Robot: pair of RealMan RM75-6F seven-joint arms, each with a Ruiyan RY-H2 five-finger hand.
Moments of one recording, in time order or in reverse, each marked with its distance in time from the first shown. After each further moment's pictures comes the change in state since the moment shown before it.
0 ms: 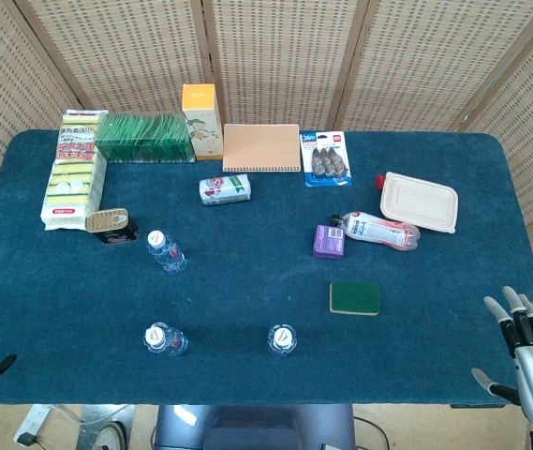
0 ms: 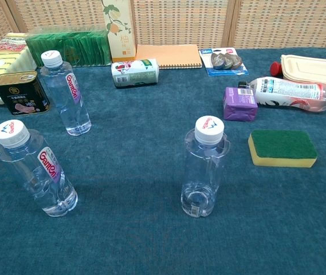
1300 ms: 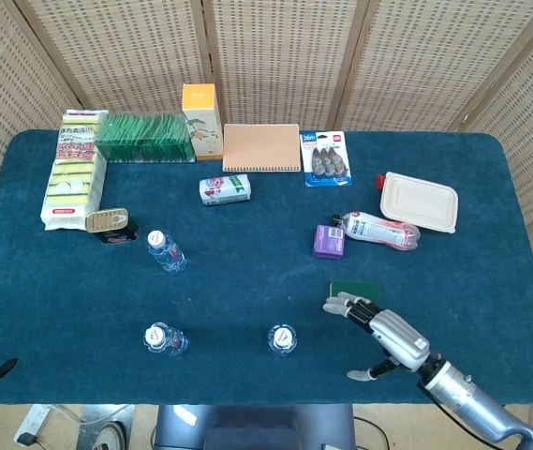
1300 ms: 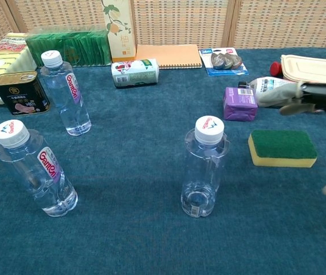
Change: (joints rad) left arm -0.008 0.038 0.018 -0.018 0.003 -0.028 -0.092; right arm 0.527 -0.266 -0.053 0.346 -0.267 -0.414 0.844
